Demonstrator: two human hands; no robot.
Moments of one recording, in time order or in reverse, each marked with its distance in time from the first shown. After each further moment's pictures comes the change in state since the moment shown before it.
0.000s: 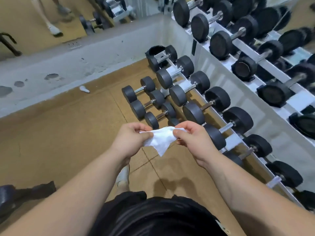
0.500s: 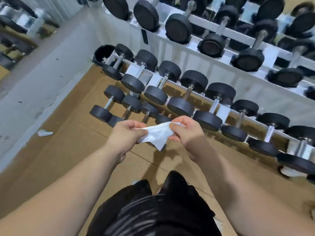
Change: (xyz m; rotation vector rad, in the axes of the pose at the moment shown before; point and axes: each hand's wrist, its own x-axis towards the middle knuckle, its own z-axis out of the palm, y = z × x) left_hand 0.212 0.097 -0.049 0.286 -0.425 -0.003; right_hand 0.128 -0.050 0.071 0.341 0.485 0.167
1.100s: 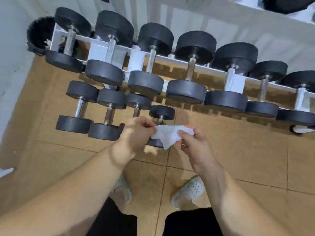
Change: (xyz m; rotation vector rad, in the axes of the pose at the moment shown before) left_hand 0.297 -0.090 0.037 0.285 -0.303 0.001; right_hand 0.198 0.176 0.074 0.364 0.383 0.250
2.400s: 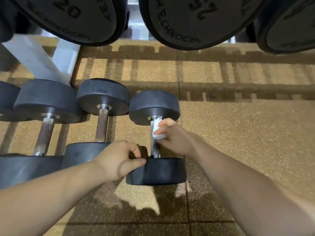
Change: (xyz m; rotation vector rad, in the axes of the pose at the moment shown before) left_hand 0.344 -0.315 0.098 0.842 -0.314 0.443; right_hand 0.426 0.310 -0.016 -1.021 -0.323 -0.685
